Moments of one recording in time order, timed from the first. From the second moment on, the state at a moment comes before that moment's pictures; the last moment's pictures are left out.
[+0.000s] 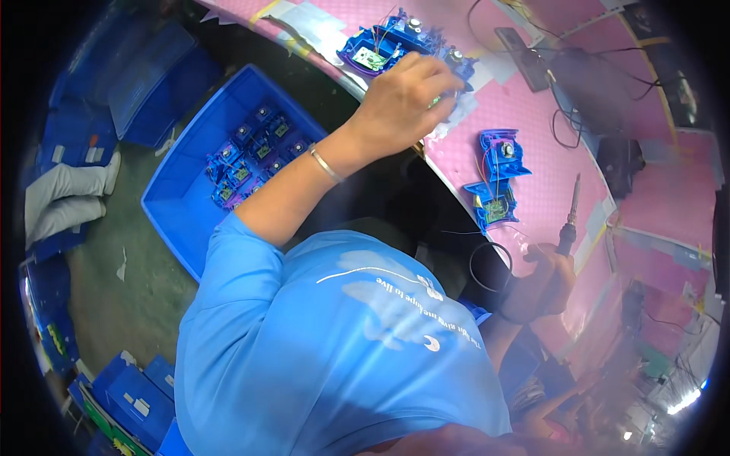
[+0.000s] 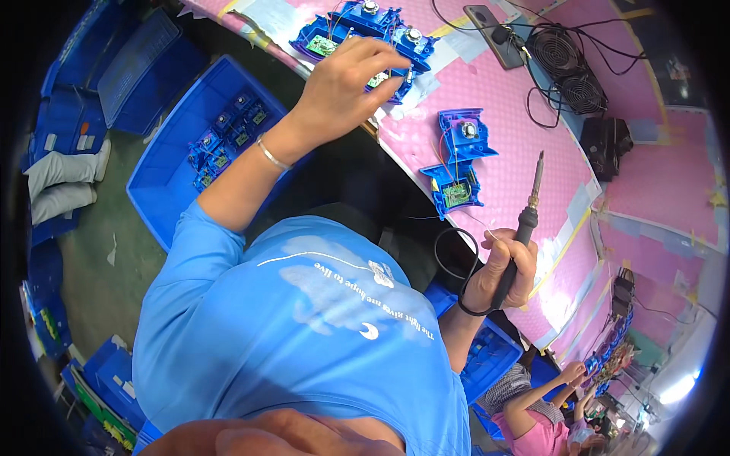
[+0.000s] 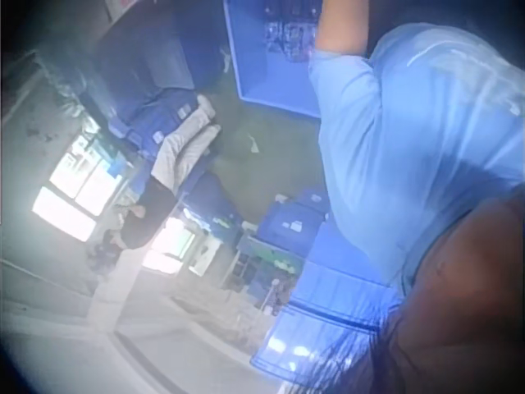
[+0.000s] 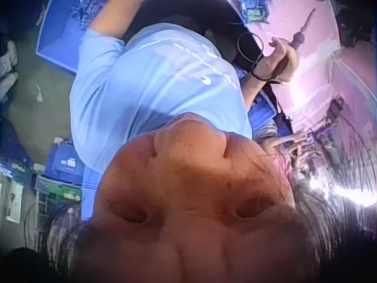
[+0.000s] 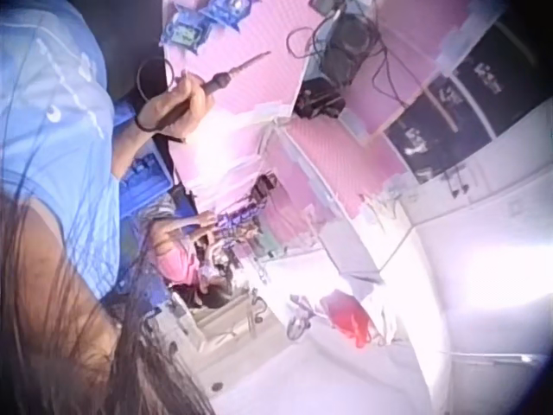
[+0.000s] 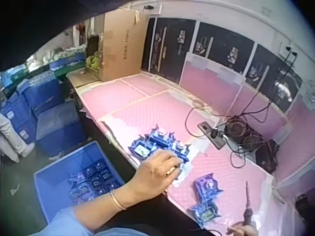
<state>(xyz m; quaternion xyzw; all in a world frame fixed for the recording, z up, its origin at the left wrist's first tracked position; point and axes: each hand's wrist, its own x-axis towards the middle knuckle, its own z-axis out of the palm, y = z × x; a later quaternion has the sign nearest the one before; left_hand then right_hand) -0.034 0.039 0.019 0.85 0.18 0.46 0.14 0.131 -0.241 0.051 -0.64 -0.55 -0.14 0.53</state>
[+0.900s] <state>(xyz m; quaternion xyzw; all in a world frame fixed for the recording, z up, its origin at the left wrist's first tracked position) -0.023 0.028 0.024 0.83 0.14 0.51 0.16 0.100 -0.244 0.070 -0.66 -0.49 -0.14 0.55</state>
